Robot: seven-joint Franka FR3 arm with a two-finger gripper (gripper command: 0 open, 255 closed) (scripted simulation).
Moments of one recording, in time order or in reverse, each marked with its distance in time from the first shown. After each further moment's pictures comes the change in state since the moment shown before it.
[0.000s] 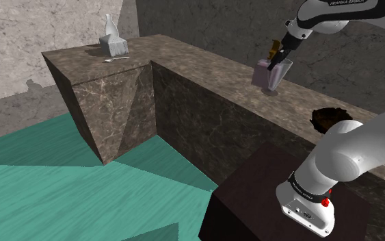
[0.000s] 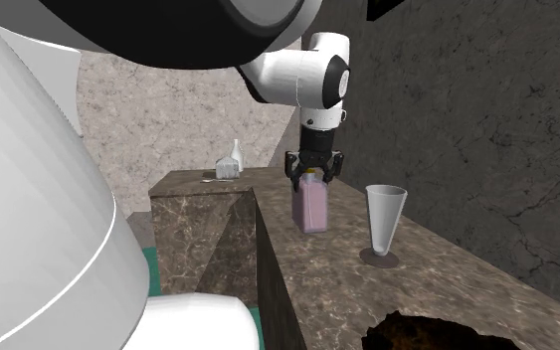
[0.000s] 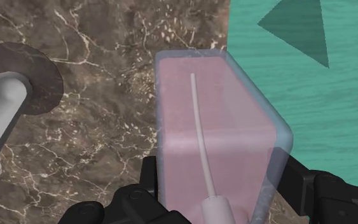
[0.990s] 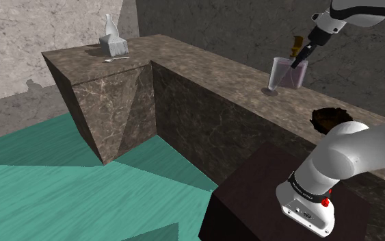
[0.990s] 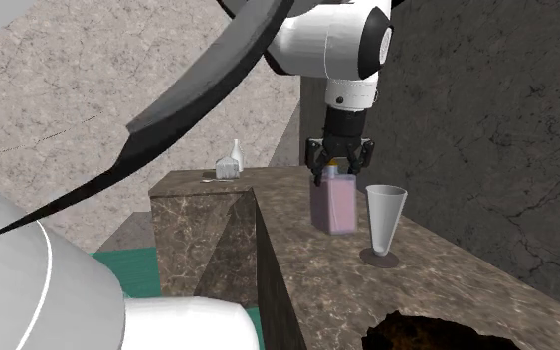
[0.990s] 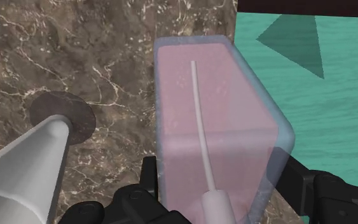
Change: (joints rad) arm -0.099 -0.179 -0.014 0.004 -0.079 -0.172 -0.072
